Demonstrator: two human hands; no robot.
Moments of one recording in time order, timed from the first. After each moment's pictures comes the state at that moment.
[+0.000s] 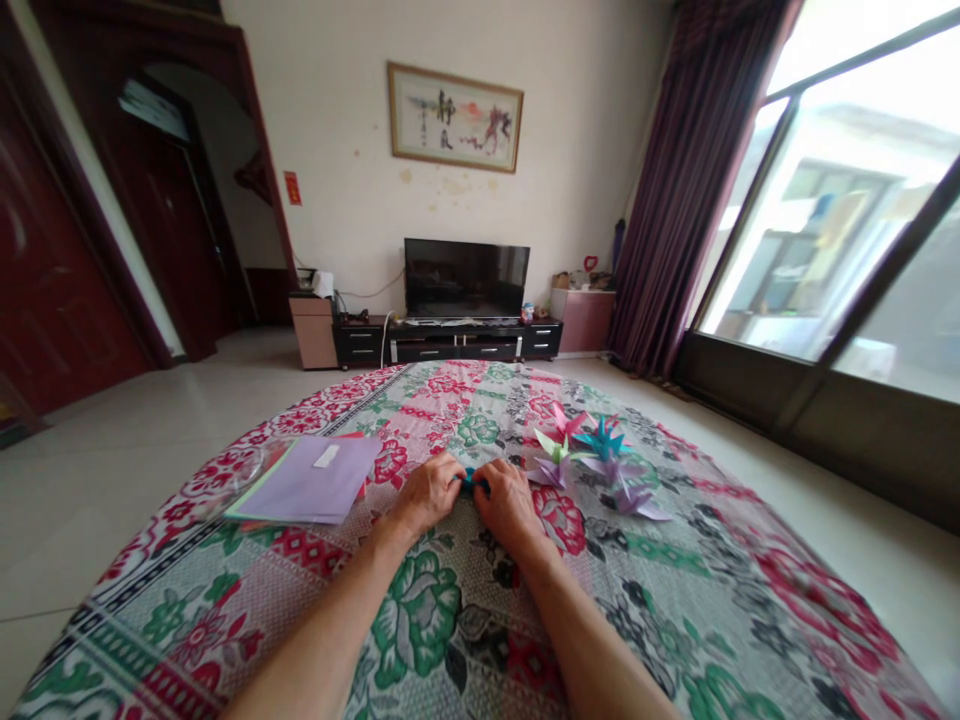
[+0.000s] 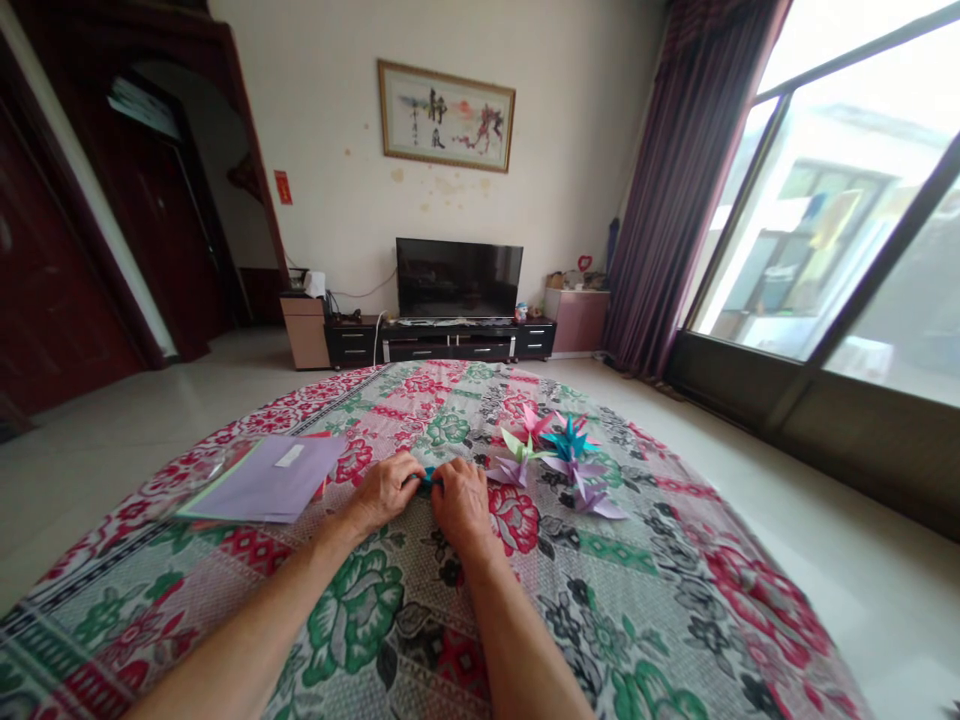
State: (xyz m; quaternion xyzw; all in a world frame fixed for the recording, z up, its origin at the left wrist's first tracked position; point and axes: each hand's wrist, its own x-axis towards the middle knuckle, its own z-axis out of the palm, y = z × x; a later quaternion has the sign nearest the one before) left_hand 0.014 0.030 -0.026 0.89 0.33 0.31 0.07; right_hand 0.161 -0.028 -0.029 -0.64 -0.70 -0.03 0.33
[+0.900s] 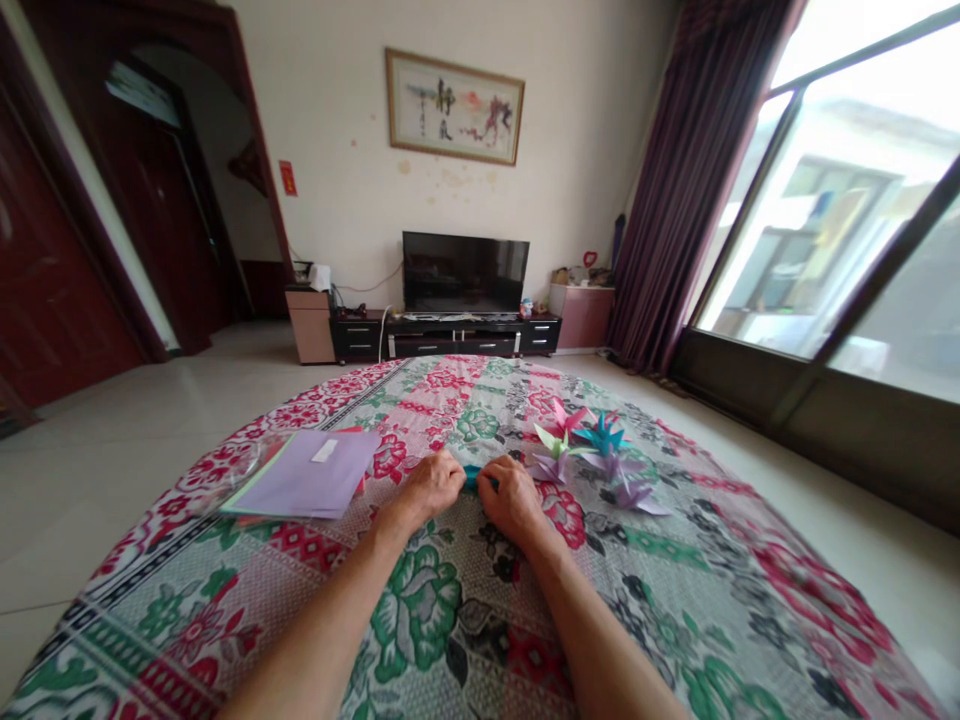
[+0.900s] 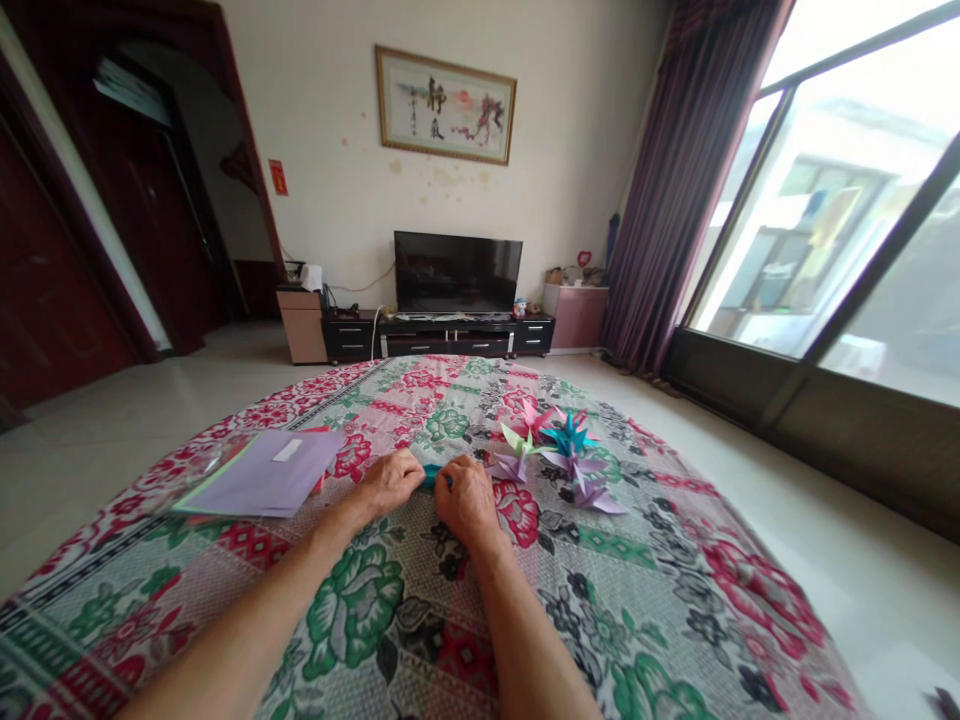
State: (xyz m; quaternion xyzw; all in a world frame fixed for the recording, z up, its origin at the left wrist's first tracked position) left_hand 0.021 0.036 -0.025 0.87 0.42 0.23 0.12; right_hand 0.166 -0.029 -0.027 -0.64 -0.69 -0.01 0.35
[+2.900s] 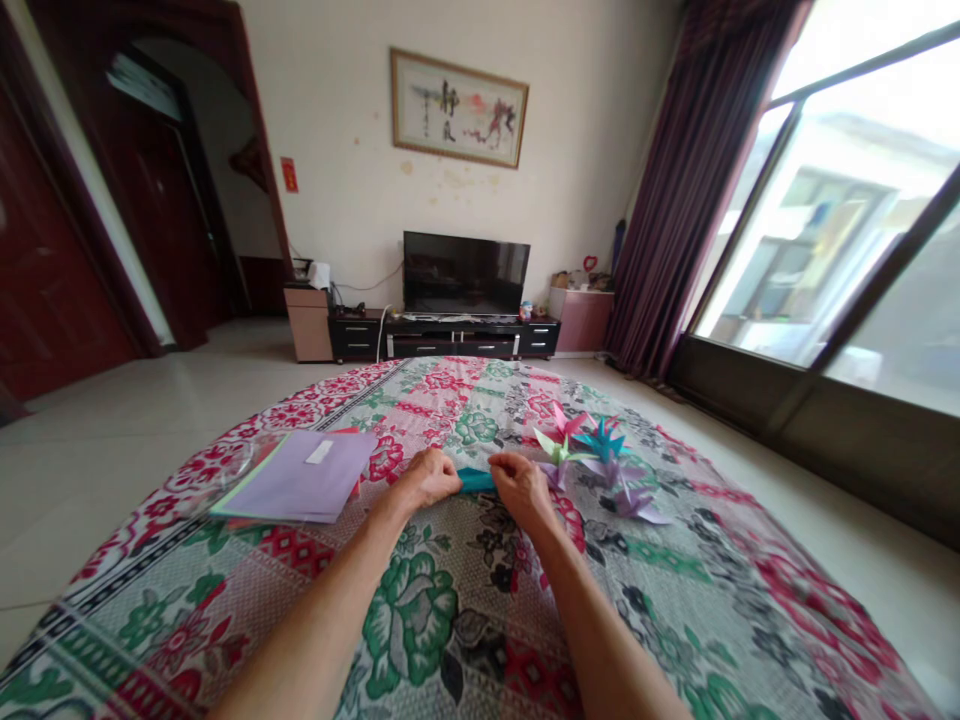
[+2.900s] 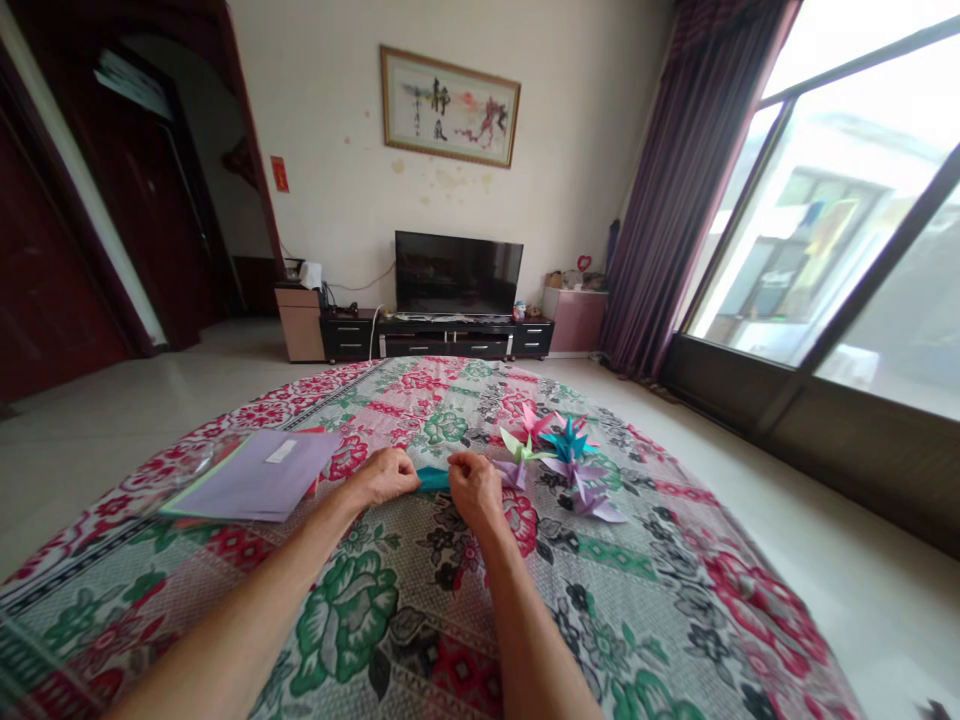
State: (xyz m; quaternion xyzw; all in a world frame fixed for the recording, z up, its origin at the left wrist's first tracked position) left_hand 0.023 0.038 0.003 0.82 0.51 0.14 0.23; right_hand 0.183 -0.017 -0.018 -0.69 -0.57 0.11 0.43
